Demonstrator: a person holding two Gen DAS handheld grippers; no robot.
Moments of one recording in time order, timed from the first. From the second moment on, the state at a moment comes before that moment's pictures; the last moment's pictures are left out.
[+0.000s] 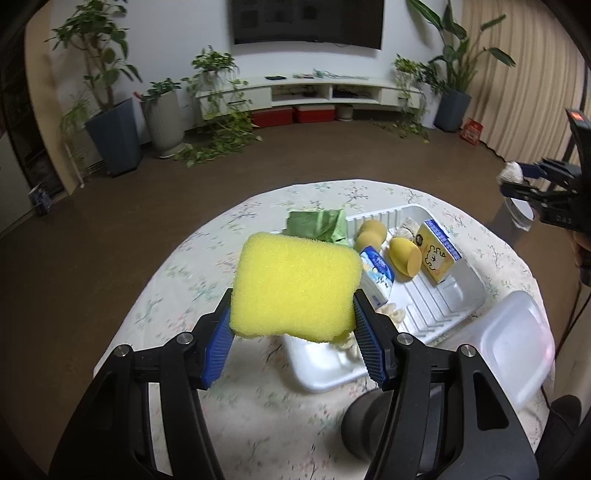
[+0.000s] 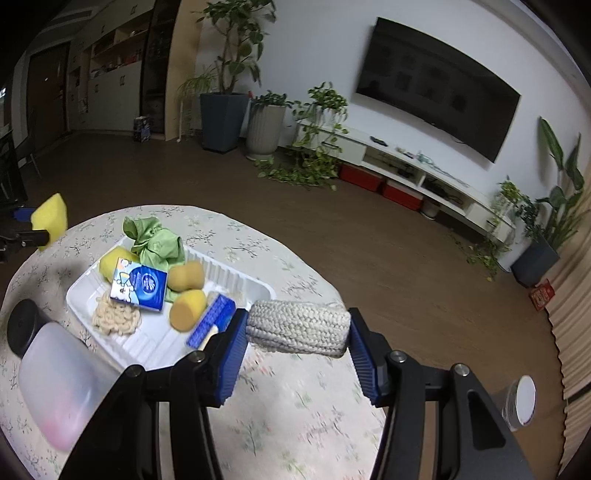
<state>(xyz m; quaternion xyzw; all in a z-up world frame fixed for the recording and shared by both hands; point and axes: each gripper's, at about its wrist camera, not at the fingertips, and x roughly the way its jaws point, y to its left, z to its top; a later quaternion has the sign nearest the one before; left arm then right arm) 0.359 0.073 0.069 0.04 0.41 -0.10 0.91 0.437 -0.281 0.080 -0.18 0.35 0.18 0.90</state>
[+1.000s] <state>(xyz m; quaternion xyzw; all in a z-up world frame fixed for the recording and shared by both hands) 0.432 0.038 0.013 0.08 0.45 -0.16 0.88 0.503 -0.164 -0.001 -0.21 0.42 0.31 0.83</state>
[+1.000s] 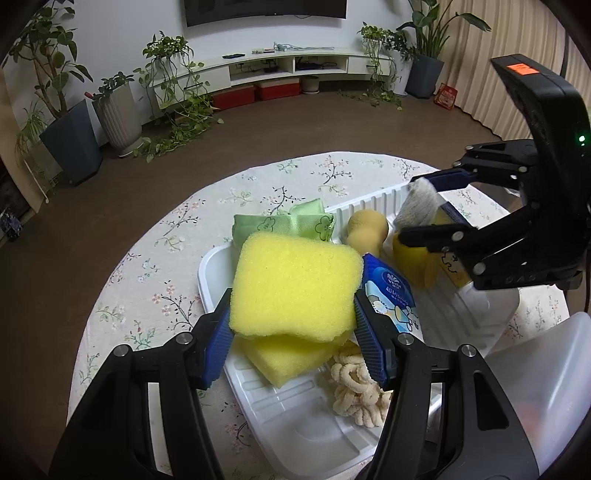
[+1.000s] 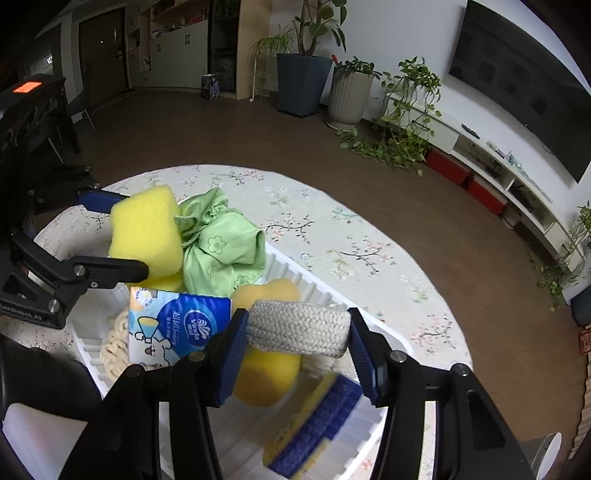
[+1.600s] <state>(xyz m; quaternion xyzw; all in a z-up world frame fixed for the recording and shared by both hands) 0.440 0.037 -0.001 0.07 0.47 -0.15 0.87 0.511 -0.153 -0.032 -0.22 0.44 0.32 0.81</state>
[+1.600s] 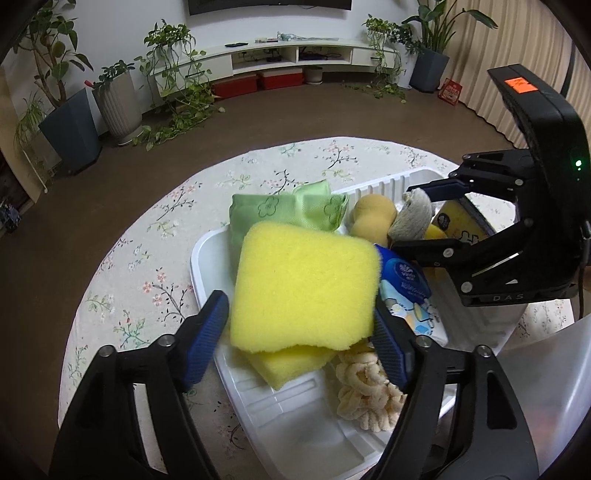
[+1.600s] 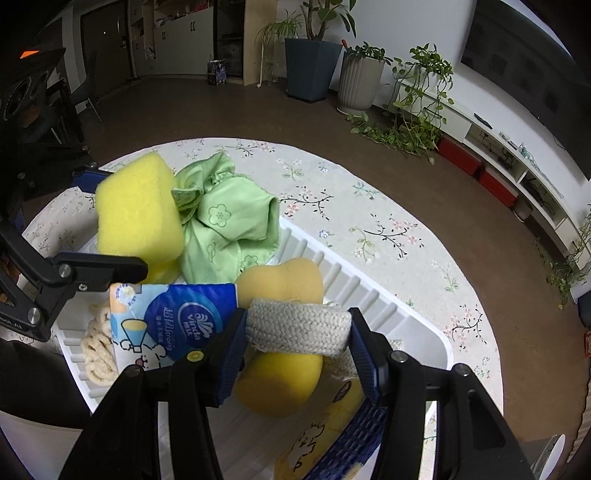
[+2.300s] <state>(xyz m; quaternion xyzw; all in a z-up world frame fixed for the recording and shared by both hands) 0.422 0.040 0.016 0.07 0.44 -0.13 0.88 0.497 -0.159 -0.012 -0.22 0.41 0.31 0.83</state>
